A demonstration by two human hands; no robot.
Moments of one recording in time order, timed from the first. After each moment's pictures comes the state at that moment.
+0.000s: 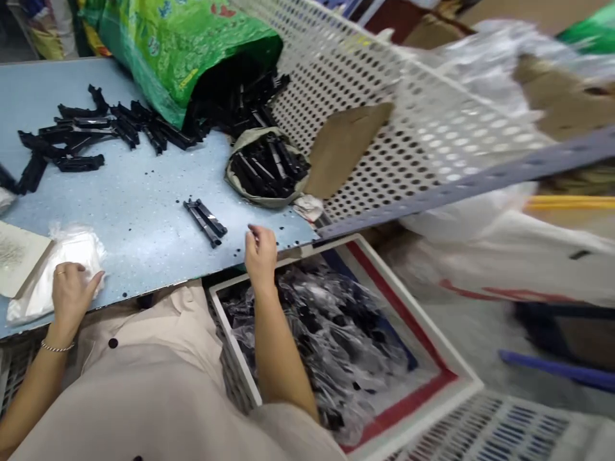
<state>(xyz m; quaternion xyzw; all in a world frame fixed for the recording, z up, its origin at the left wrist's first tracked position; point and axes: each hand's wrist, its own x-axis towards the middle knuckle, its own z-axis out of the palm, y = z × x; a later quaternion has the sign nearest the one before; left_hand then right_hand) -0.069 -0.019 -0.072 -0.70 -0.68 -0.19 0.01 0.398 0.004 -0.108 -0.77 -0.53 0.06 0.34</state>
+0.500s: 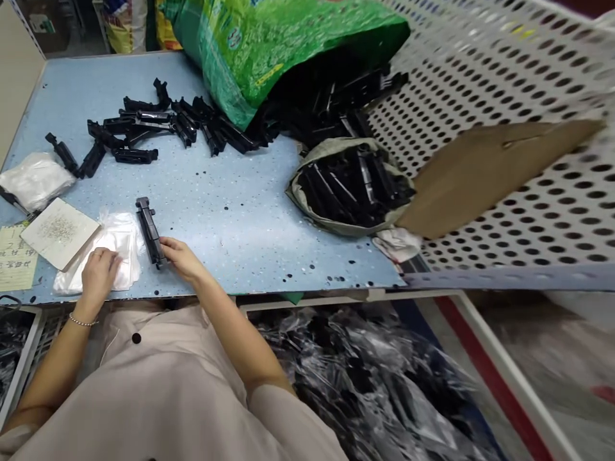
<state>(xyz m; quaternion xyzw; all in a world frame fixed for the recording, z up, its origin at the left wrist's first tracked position) -0.101 -0.015 -0.070 -0.63 -0.71 -0.30 -0.12 0.141 0.049 -0.068 -0.38 -0.33 0.79 0.36</state>
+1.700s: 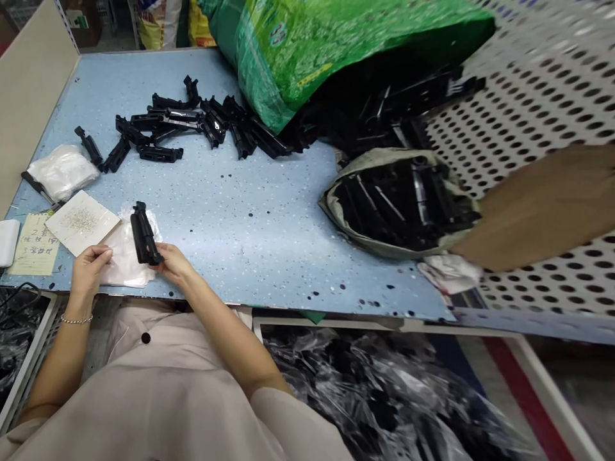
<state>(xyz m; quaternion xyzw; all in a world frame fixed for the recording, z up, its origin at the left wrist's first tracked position) -0.124 -0.030 -0.058 -0.37 -0.66 -0.57 -0.32 0.070 0.046 -0.079 -0.35 -0.20 0.87 0.29</state>
